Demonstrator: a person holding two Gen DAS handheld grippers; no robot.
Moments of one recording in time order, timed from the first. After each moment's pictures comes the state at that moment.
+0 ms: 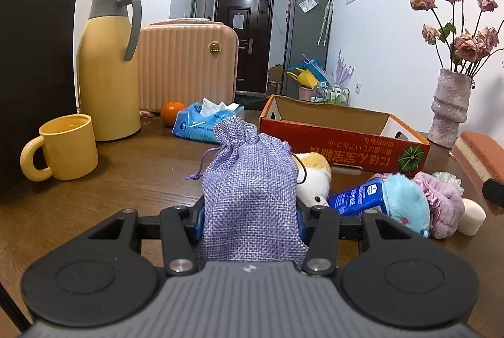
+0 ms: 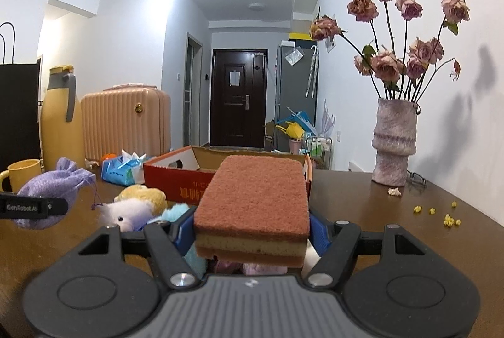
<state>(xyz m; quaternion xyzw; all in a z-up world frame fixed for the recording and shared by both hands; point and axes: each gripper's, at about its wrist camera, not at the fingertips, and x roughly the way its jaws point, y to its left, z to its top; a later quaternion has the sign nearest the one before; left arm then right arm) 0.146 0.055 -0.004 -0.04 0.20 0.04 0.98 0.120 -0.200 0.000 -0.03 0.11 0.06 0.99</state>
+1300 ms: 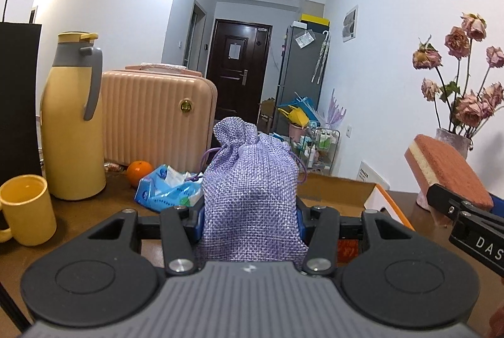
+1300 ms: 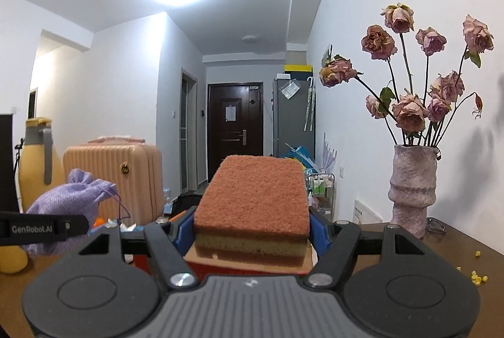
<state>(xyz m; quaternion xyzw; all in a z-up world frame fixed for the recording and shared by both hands) 0.223 0.029 0.066 -0.08 0.14 0.03 0.99 0.215 -0.176 0.059 -0.01 0.05 0.05 1.00</state>
